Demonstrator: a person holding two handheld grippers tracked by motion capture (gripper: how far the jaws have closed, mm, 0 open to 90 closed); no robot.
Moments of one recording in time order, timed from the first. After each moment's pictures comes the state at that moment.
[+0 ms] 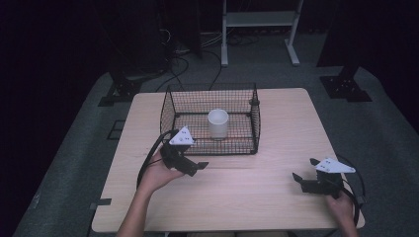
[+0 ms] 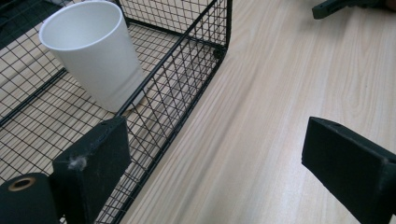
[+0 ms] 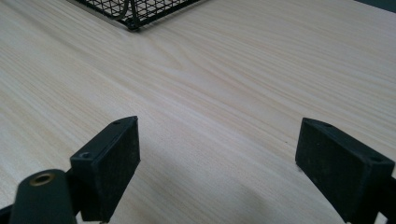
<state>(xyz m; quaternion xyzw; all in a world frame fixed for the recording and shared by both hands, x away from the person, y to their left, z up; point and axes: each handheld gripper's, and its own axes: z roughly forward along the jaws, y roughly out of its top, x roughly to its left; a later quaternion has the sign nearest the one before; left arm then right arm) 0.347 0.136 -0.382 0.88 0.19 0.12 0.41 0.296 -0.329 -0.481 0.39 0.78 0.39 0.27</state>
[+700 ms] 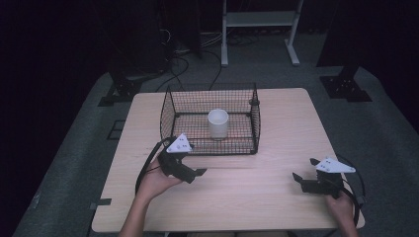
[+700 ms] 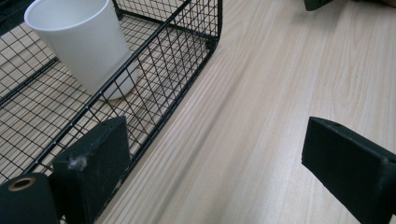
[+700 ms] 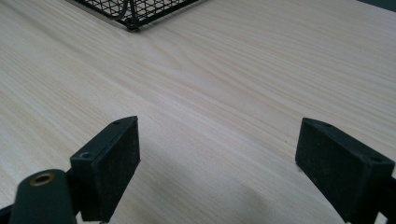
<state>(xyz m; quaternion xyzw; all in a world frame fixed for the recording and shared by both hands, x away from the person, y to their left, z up) 0.331 0.143 -0.392 0.88 0.20 0.12 0.42 0.296 -0.330 -0.481 0.39 0.78 0.39 0.27</state>
